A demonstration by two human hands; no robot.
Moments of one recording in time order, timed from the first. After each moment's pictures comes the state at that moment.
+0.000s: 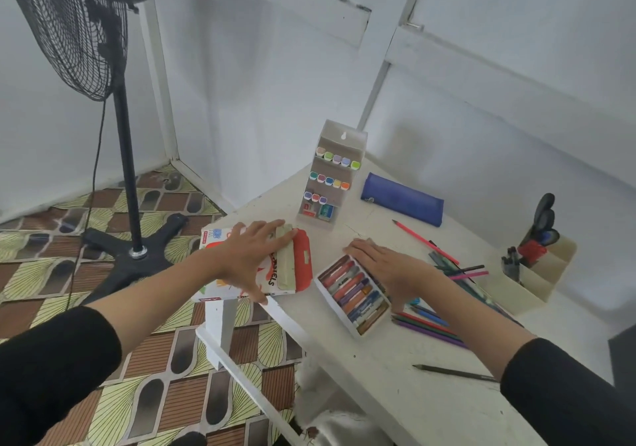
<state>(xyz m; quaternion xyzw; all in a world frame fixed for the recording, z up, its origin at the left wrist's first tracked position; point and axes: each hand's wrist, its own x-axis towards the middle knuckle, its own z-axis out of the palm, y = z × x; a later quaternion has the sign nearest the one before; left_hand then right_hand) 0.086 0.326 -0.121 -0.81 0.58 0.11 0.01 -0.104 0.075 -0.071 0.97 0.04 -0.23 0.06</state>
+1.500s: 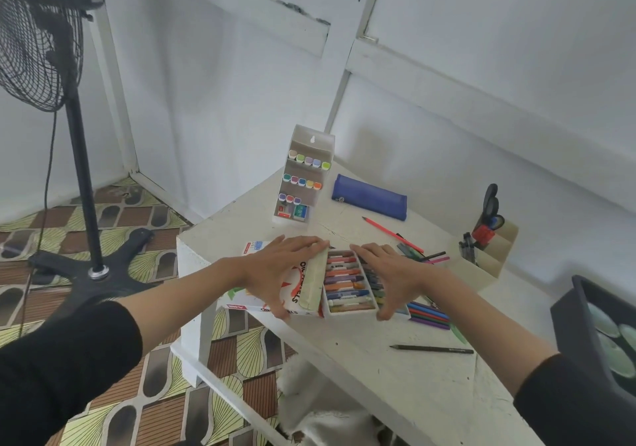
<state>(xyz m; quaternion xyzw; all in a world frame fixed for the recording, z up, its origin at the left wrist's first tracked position) 0.042 0.278 -0.114 -0.65 0.73 0.16 -0.16 -0.153 0.096 -0.026 0.96 -0.10 -0.28 0.00</state>
